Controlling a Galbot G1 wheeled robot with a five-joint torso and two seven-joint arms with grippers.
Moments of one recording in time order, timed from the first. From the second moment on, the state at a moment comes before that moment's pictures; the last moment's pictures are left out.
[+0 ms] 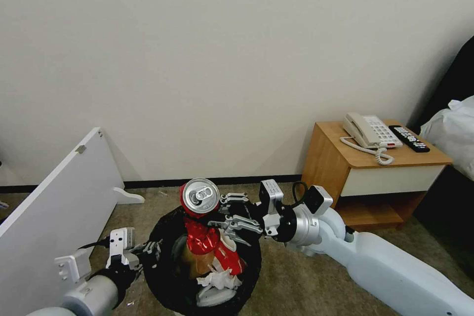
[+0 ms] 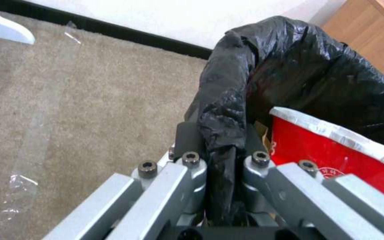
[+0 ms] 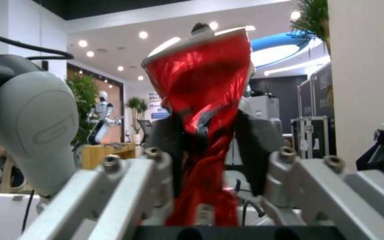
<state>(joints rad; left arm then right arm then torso) 1.65 -0.92 -0.67 -2.50 -1.24 0.56 -0.53 -0.50 0.85 -0.41 1.89 1.30 0.16 -0.96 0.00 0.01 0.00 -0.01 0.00</state>
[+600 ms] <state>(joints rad) 1.65 -0.92 -0.67 -2.50 -1.25 0.56 -0.53 -0.50 0.85 -0.42 1.88 1.29 0.16 -0.96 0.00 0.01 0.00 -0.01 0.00</state>
